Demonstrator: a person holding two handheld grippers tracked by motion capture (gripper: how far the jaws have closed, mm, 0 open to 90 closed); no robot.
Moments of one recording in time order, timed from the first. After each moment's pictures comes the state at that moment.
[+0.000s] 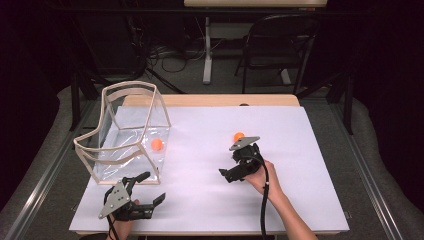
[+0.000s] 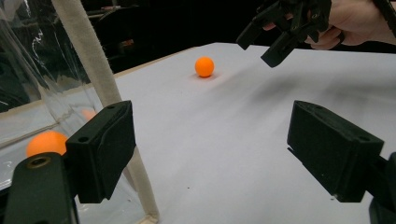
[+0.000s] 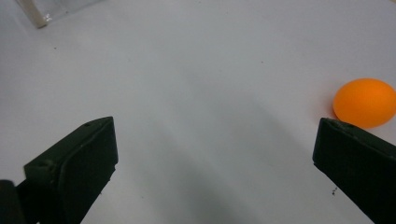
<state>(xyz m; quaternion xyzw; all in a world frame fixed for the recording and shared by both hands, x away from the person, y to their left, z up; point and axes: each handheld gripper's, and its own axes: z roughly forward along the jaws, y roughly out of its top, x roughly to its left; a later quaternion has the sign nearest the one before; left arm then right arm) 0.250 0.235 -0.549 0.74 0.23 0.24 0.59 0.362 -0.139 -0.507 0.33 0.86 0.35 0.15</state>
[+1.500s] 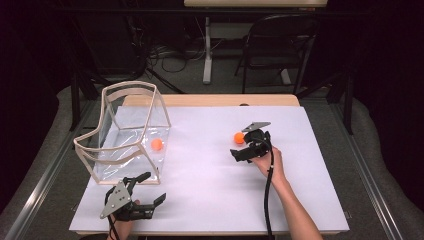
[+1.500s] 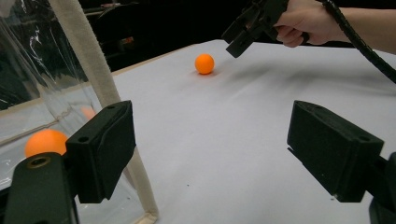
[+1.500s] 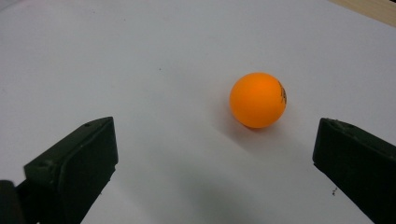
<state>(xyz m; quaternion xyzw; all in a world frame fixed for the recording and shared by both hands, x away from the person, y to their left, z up) 0.249 0.233 -0.550 0.74 0.24 0.24 0.58 0.420 -0.172 -0.519 0.41 0.83 0.34 0.18</state>
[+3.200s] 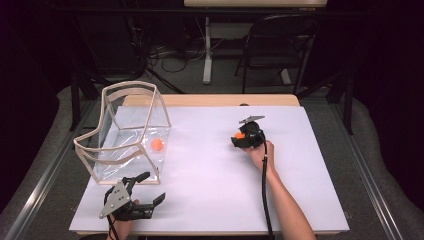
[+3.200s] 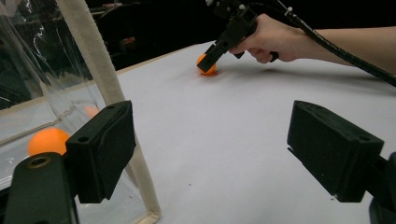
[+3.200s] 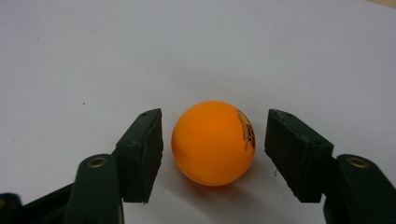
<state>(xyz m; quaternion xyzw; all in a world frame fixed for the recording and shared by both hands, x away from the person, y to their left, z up) 0.250 0.235 -0.550 0.74 0.24 0.24 0.58 0.471 -0.166 -0.551 0.47 0.79 0.34 0.19</state>
